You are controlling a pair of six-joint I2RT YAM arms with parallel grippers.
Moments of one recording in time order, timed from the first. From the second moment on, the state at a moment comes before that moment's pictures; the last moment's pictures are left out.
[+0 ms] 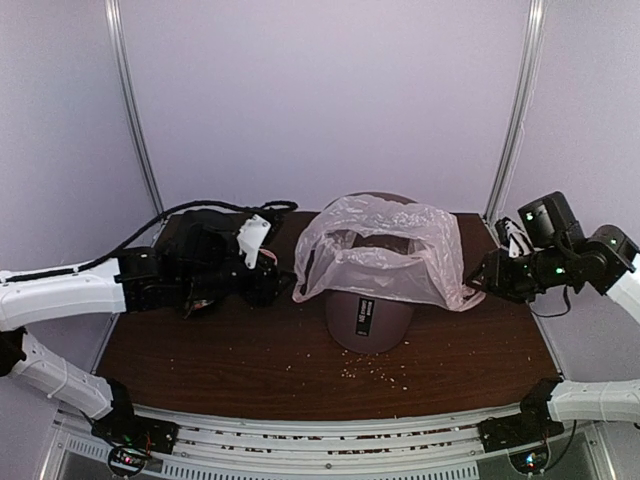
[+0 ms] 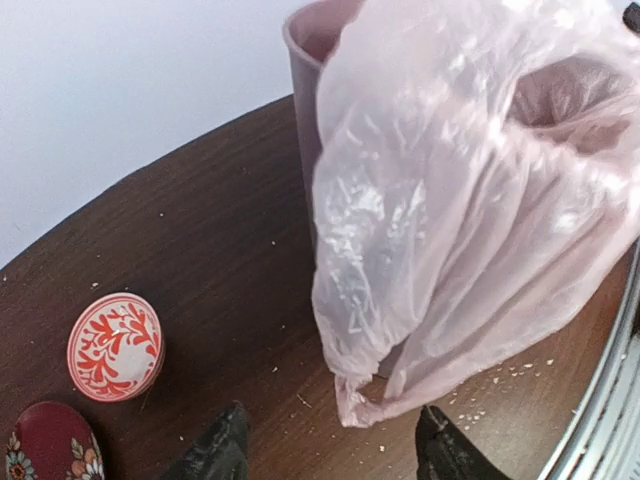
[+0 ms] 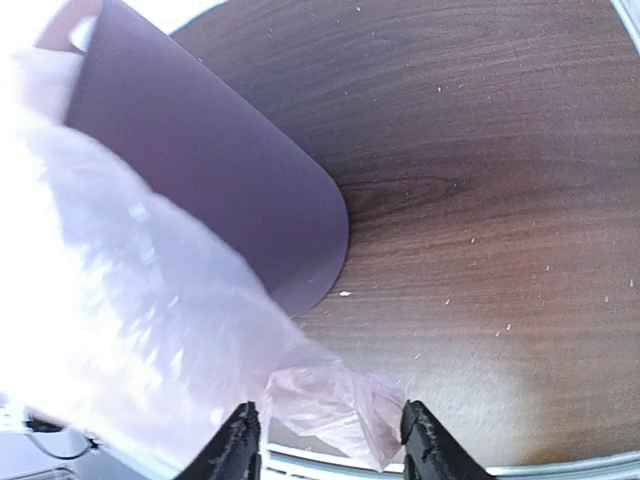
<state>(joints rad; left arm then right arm) -1.00 1.29 1.00 -0.22 -0.21 -0.14 0.55 0.91 1.08 -1.03 0.01 0.71</state>
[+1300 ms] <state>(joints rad) -0.93 1.52 1.32 -0.28 -0.16 -0.02 0.59 0.97 1.22 -0.95 -0.13 0.40</state>
